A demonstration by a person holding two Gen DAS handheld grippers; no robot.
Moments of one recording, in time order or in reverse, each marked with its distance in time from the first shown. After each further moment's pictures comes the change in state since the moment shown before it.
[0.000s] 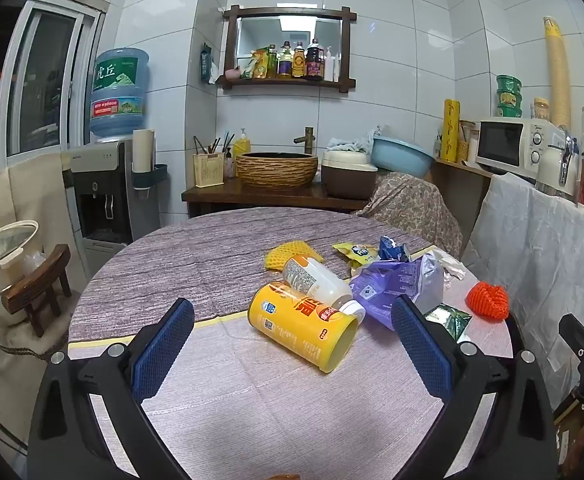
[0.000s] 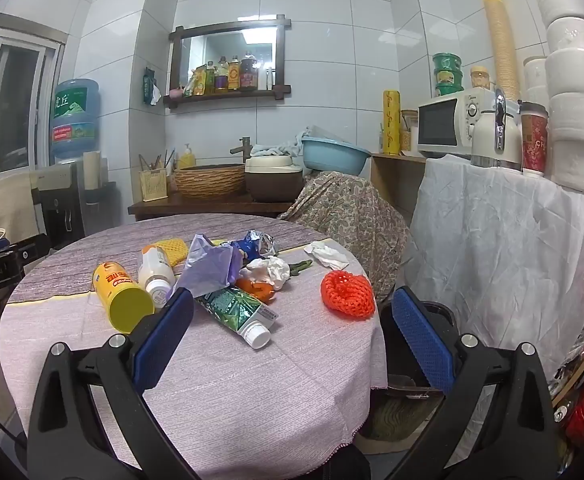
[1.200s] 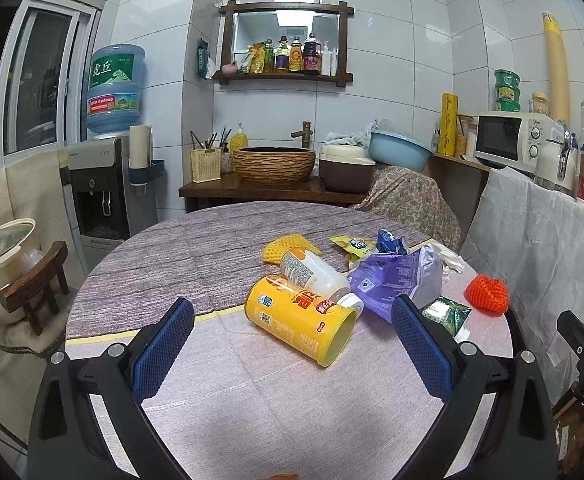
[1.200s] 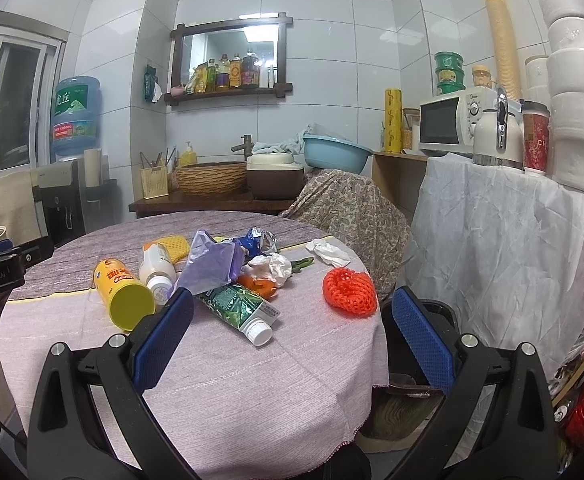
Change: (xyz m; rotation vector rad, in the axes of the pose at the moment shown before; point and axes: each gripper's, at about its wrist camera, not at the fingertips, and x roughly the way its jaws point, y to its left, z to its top) left arm 0.002 -0.003 -0.002 0.008 0.020 -0.004; right arm 0.001 0.003 -0.004 -0.005 0.006 0.006
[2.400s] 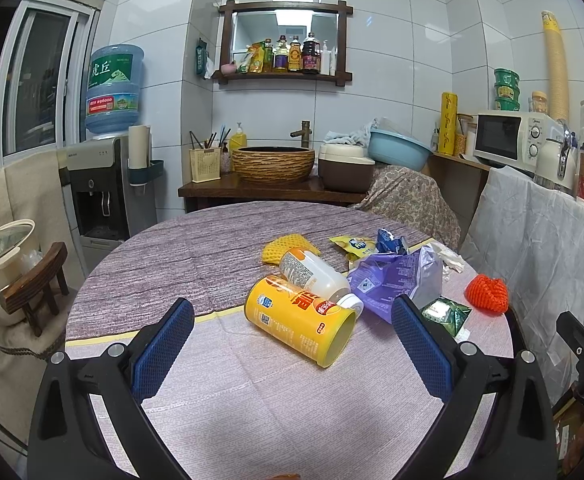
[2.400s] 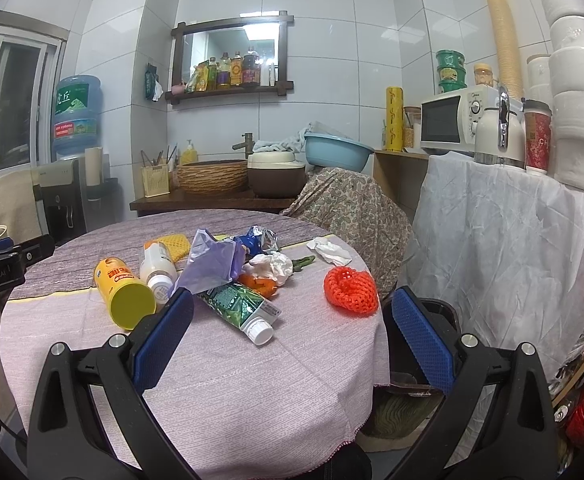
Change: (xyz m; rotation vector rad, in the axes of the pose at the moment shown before) left arm -0.001 0.001 -0.001 -0.002 0.004 0.000; right arm 0.000 -0.001 0.001 0.001 0.008 0.005
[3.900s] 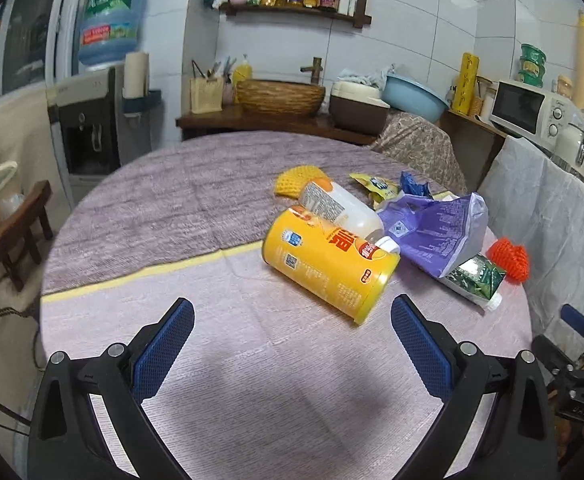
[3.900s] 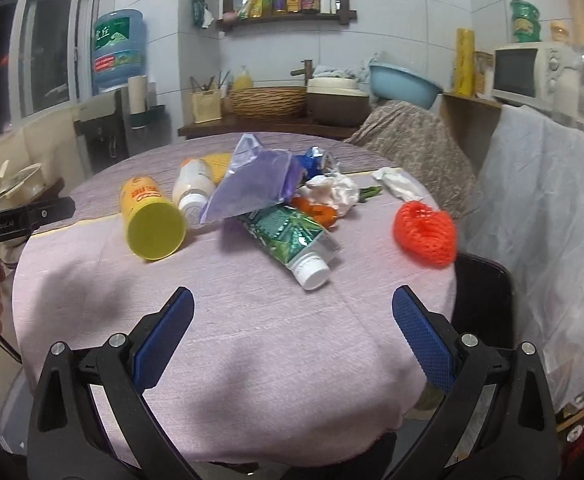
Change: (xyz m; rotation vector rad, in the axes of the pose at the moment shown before) left arm 0.061 0.041 -0.023 -0.082 0.255 -0.054; right arm 0.073 0.017 -0.028 -0.088 0.266 0.226
